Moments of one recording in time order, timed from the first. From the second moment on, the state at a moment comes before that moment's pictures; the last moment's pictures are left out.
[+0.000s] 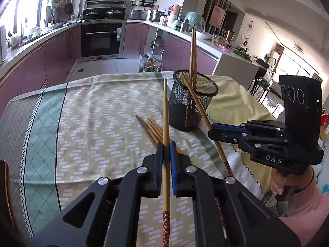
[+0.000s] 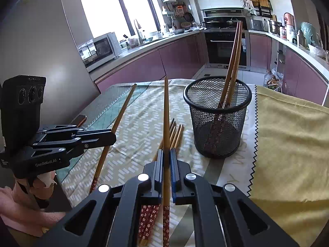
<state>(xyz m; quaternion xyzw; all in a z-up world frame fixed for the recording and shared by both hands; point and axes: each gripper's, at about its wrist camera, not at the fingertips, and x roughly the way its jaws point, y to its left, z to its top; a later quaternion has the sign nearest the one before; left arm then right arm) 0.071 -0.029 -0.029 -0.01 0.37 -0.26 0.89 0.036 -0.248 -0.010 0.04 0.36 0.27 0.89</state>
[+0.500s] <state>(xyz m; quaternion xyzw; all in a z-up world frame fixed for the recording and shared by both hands) 0.060 -0.026 0.047 -0.04 0.29 -0.31 0.91 0.038 -0.277 0.042 0.07 0.27 0.27 0.92</state>
